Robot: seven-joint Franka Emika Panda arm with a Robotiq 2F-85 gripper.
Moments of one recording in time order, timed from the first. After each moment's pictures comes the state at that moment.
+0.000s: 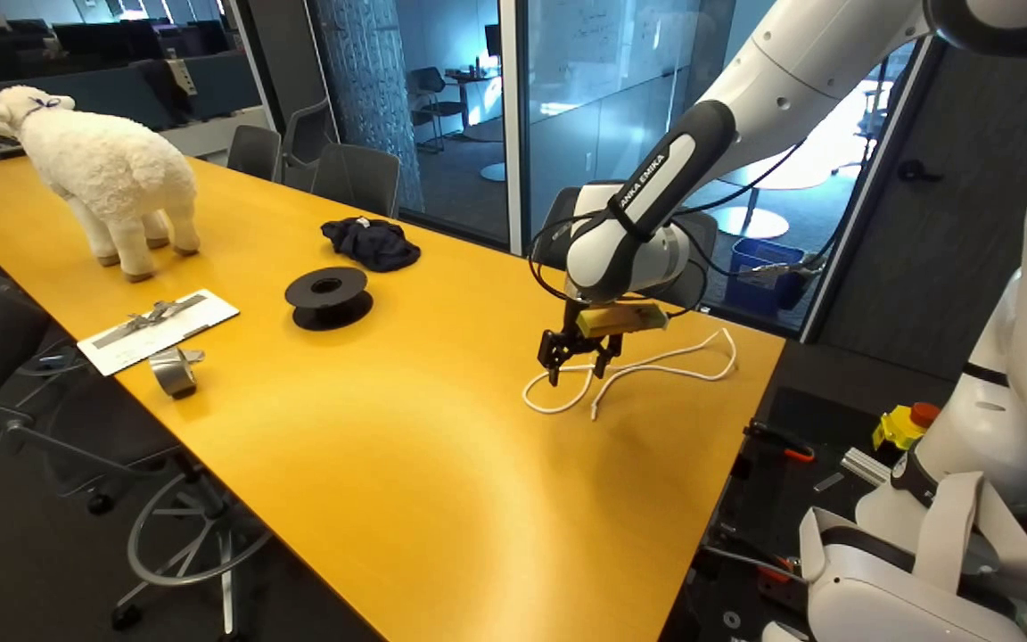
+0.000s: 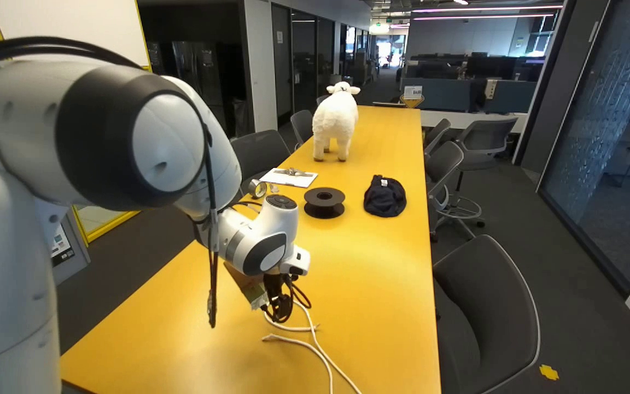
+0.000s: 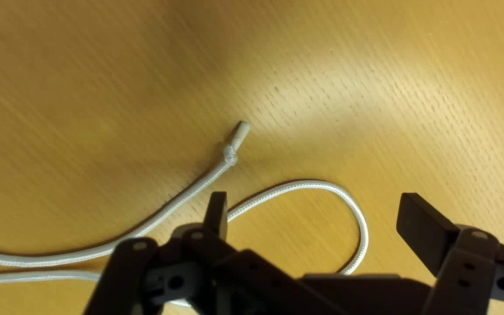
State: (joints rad) arm -0.01 0.30 0.02 -2.35 0.33 2.64 0.29
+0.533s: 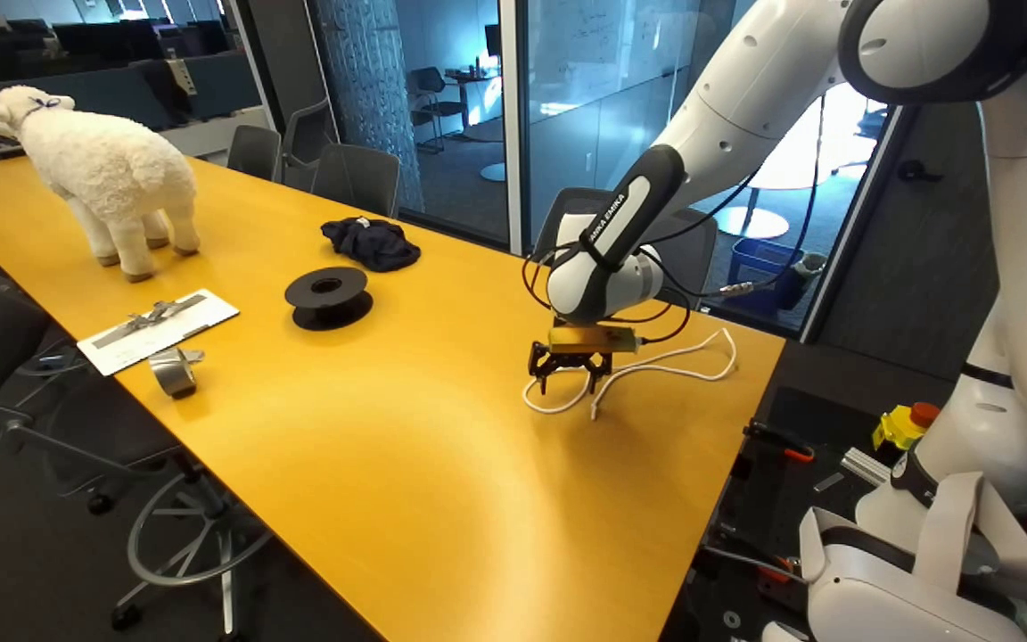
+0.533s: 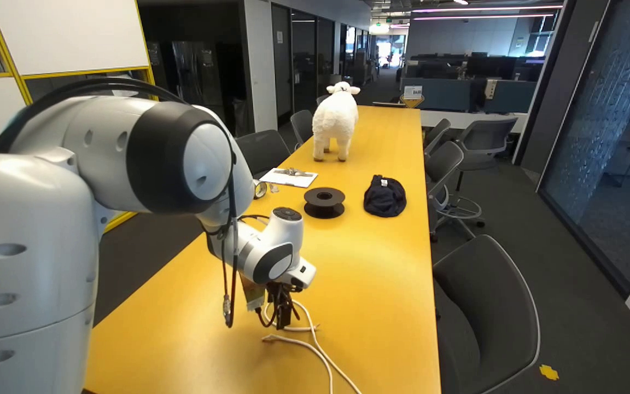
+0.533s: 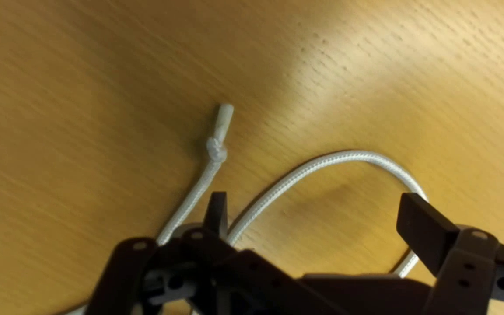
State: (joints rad) arm 0.04 0.47 -0.04 -2.23 0.33 2.68 0.57
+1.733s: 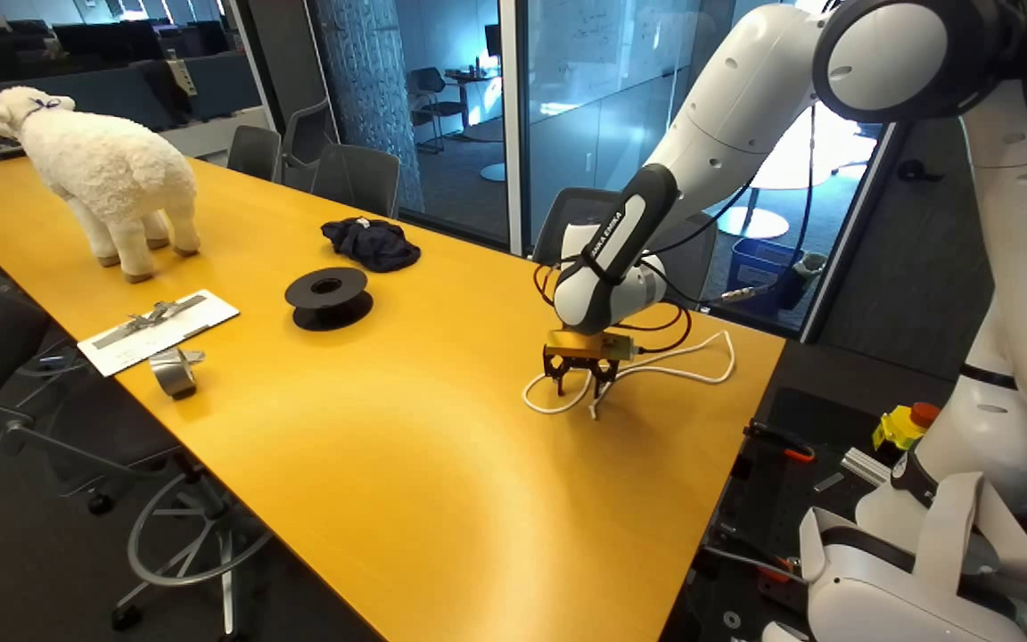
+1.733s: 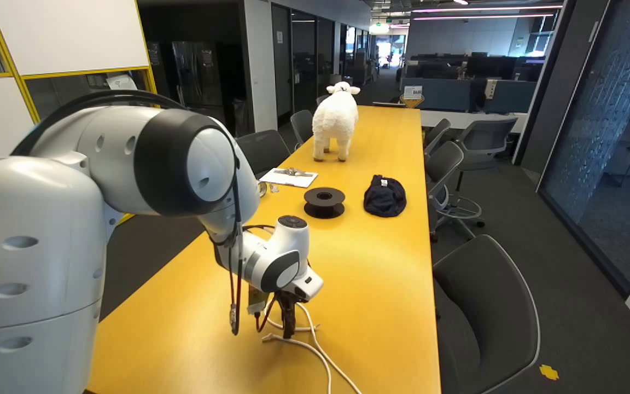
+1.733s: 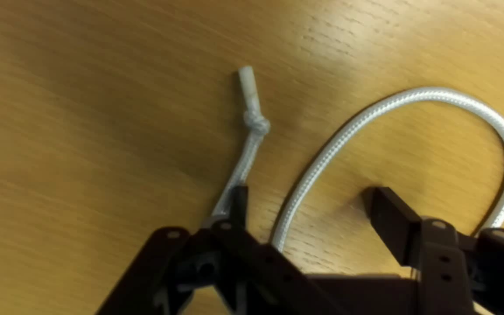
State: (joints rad) arm 0.09 0.52 -0.12 -2.23 0.29 2.70 0.79
